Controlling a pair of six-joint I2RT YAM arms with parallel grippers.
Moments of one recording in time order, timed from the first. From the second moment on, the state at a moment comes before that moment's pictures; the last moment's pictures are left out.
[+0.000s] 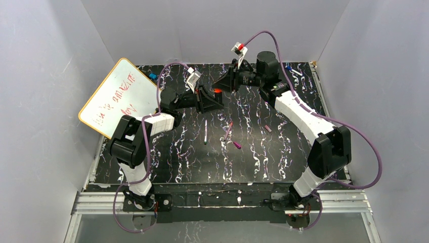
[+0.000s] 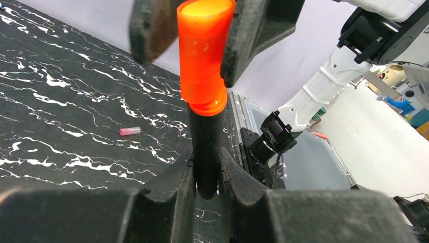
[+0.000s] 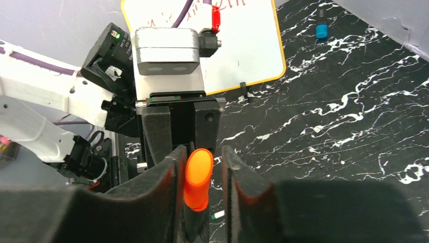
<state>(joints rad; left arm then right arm) -0.39 1.79 0.96 1.23 1.13 -0.89 0.50 1.63 1.45 0.04 -0.82 0.25</state>
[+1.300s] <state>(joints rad) -0.33 1.90 1.32 1.14 1.45 -0.96 0.49 1.61 1.51 0.05 -0.89 0.16</state>
